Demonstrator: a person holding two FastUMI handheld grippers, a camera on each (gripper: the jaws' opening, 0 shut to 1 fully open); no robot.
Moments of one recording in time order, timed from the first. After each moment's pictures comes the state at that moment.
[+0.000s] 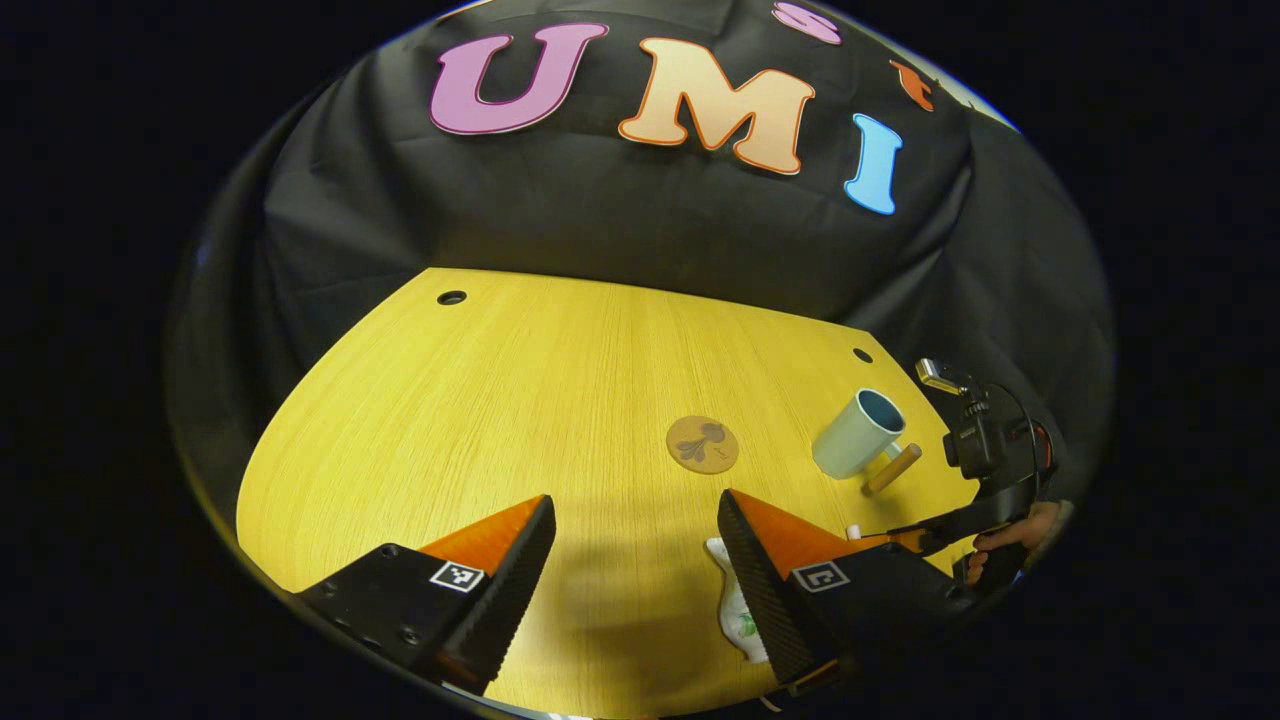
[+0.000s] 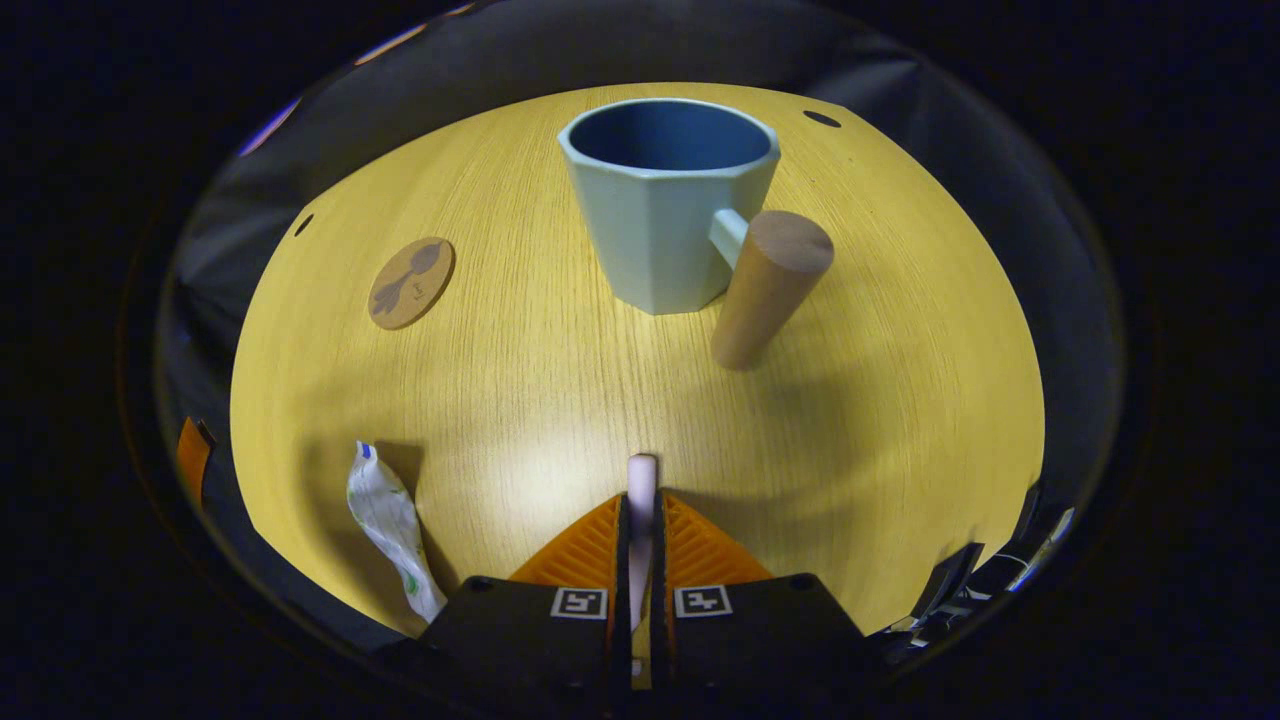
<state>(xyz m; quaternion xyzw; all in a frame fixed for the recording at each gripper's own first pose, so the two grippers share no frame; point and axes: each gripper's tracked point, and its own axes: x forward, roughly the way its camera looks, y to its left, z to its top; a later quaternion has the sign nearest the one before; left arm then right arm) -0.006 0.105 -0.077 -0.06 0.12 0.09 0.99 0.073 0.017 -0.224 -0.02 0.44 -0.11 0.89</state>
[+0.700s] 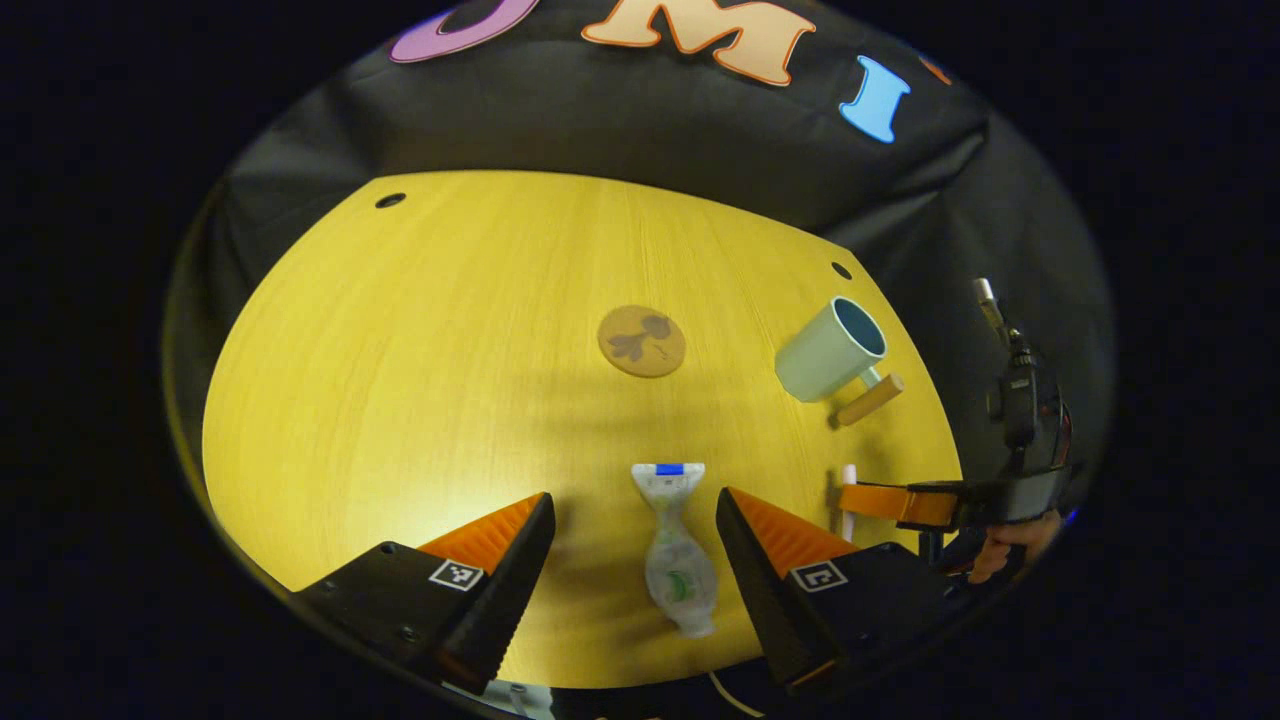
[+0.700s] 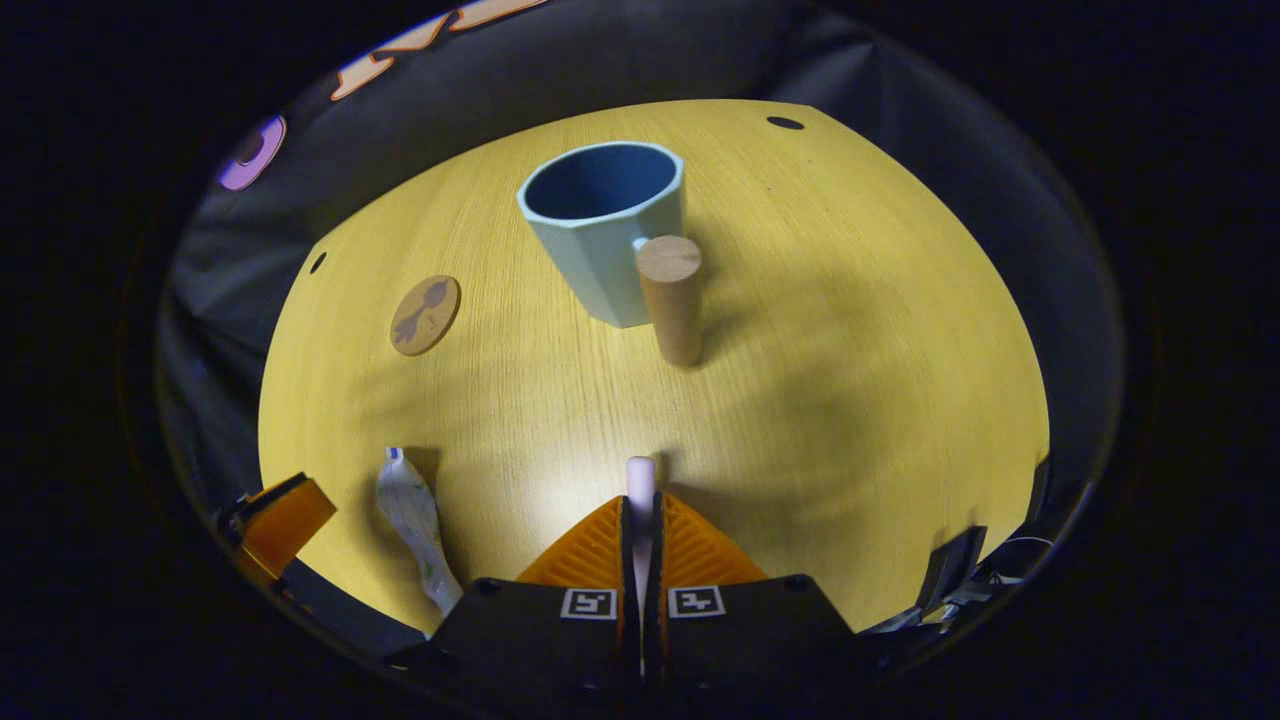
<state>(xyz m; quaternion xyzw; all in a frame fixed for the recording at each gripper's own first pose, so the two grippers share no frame) 0.014 0.035 -0.147 -0.11 0.29 0.04 0.95 0.047 0.001 -0.195 0.03 0.39 -0.10 0.91</state>
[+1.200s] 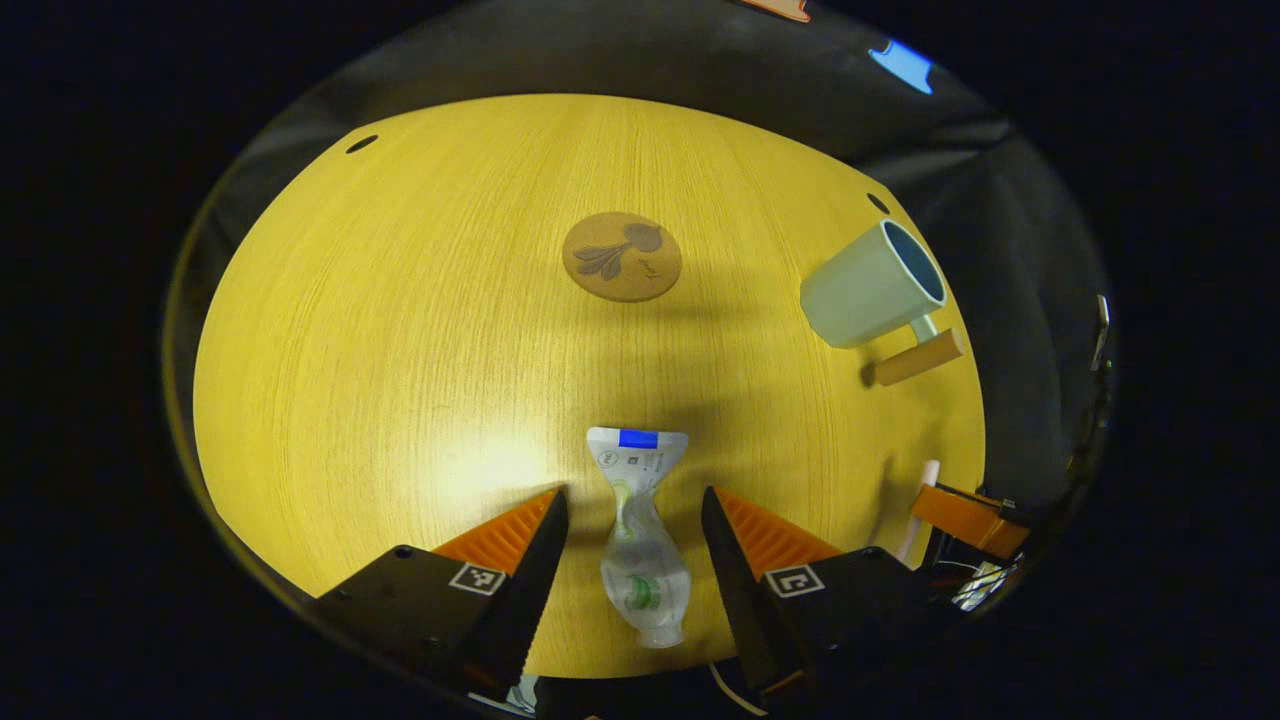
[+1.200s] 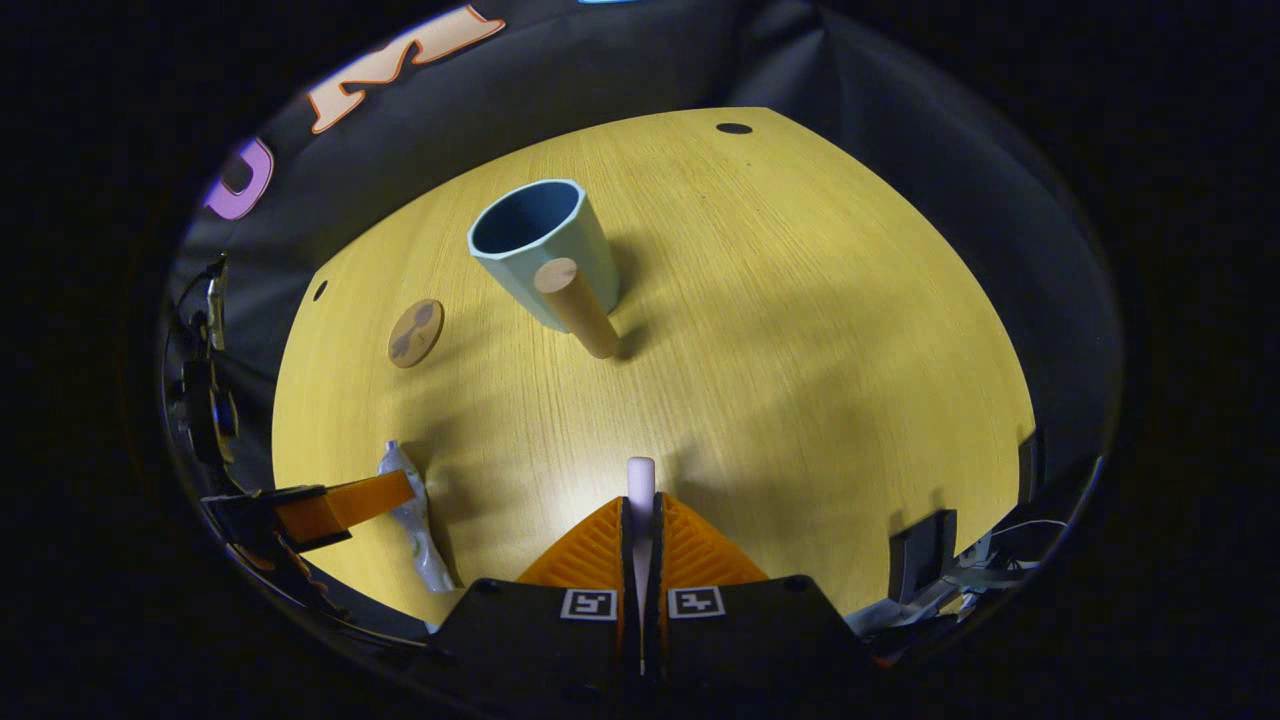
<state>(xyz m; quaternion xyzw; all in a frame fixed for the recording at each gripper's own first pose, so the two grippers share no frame) 0.036 0.015 -0.197 -0.11 0.40 0.06 0.91 0.018 -0.037 -0.180 0.06 0.38 -0.11 0.92</state>
